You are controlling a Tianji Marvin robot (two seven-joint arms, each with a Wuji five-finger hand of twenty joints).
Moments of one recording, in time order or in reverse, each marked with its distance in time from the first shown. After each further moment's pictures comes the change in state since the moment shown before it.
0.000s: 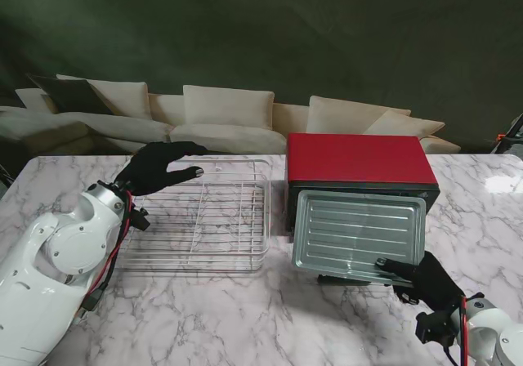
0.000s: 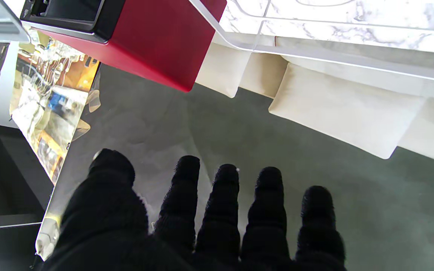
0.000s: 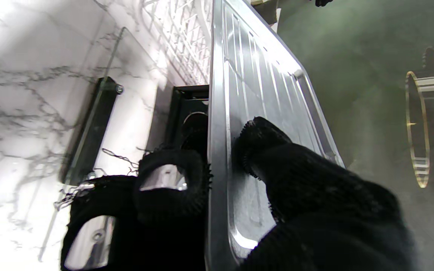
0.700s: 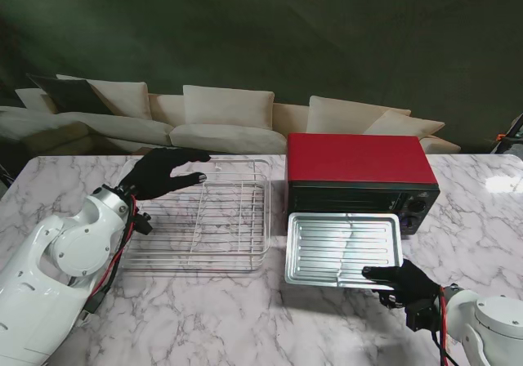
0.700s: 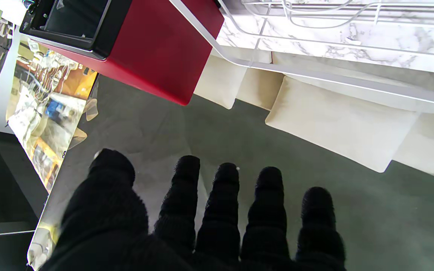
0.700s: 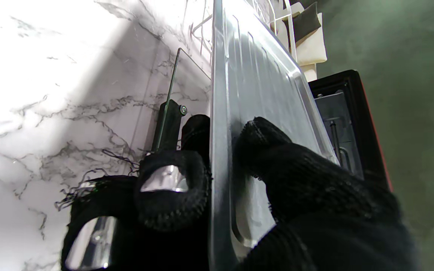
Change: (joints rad) left arm -0.001 0.003 0.022 0.016 0.002 0.013 -0.010; right arm 0.207 0.029 -0.075 0.226 0.046 0.253 0.149; left_hand 0.000 0.000 0.000 0.000 0.000 0.000 0.001 0.000 0.012 0.000 0.000 0.002 0.000 0.000 0.000 0.002 -0.010 0.000 0.000 0.000; right_hand 0.000 0.001 -0.003 0.000 -0.001 0.002 -0.001 0.013 -0.001 -0.006 0.008 0.014 0.000 -0.007 0.006 0.000 0.000 -0.010 0.002 0.000
